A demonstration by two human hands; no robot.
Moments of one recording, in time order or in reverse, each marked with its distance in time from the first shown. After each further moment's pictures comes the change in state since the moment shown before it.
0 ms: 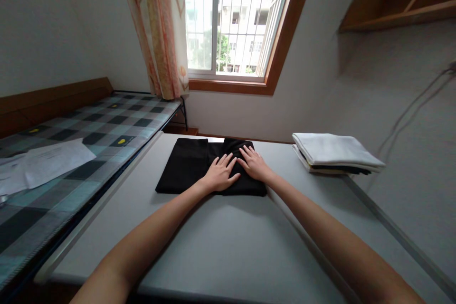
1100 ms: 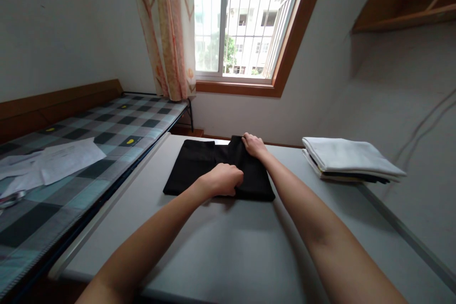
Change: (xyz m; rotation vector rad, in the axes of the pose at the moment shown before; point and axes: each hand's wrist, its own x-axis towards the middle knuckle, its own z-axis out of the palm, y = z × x) left_hand -0.019 0.023 -0.100 0.094 -0.271 0.215; right_hand 0.094 0.000 -0.019 -0.142 0.031 0.112
